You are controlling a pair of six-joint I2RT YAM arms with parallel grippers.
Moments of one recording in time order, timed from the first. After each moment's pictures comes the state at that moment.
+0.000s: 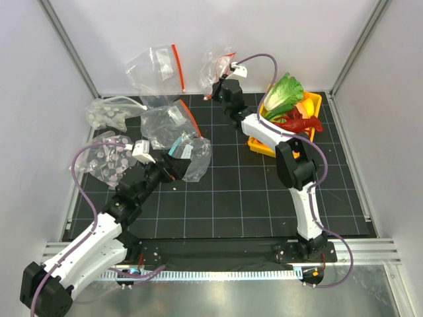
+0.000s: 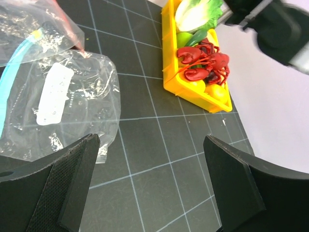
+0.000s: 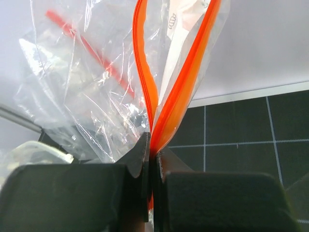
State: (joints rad) left arm -0.54 0.72 0.42 0.17 -0.05 -0.70; right arm 0.53 2.23 1.85 0.29 0.34 0.51
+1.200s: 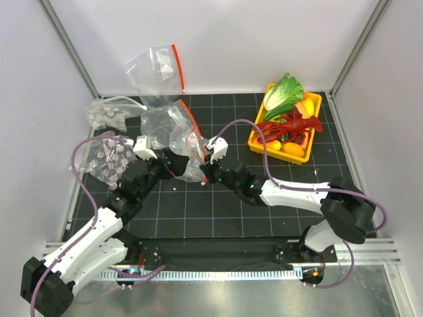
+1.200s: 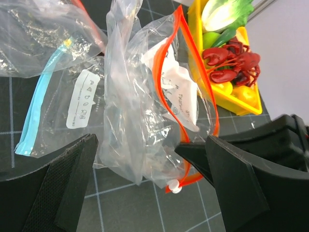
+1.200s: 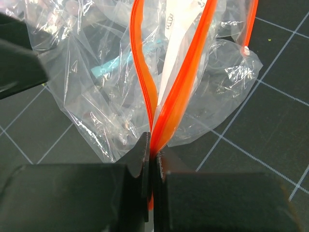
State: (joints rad) left arm -0.54 0.77 0.50 0.07 -0.13 -0.61; right arm 0.98 1.50 0.81 0.37 0.25 0.26
